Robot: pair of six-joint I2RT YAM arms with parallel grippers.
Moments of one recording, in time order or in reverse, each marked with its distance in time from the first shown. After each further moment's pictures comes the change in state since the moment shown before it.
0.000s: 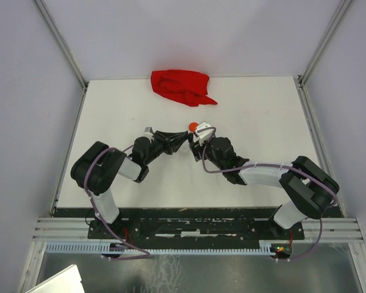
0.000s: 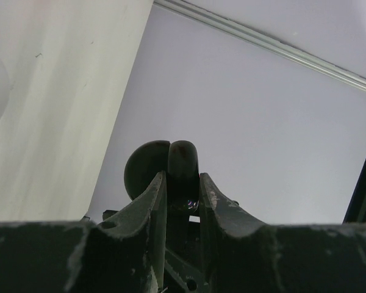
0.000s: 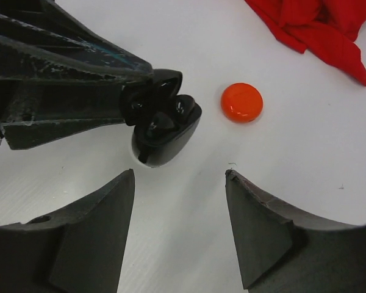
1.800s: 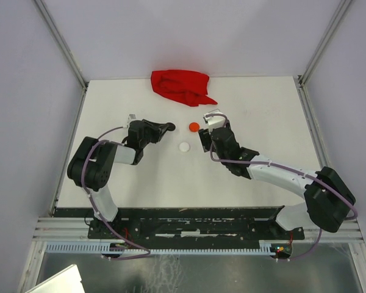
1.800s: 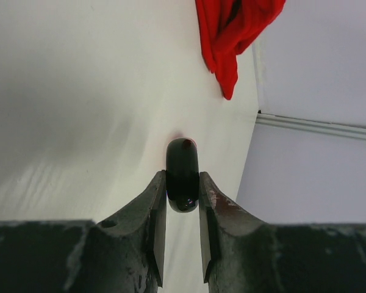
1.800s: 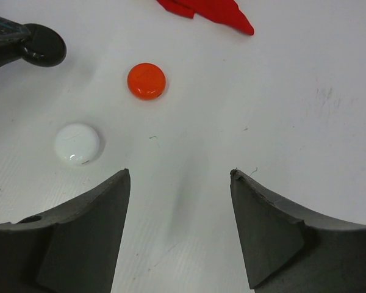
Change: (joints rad) left arm 0.165 -0.004 0.189 -0.478 -0.200 0.510; right arm -0.003 -0.148 0.167 -0.463 0.334 0.124
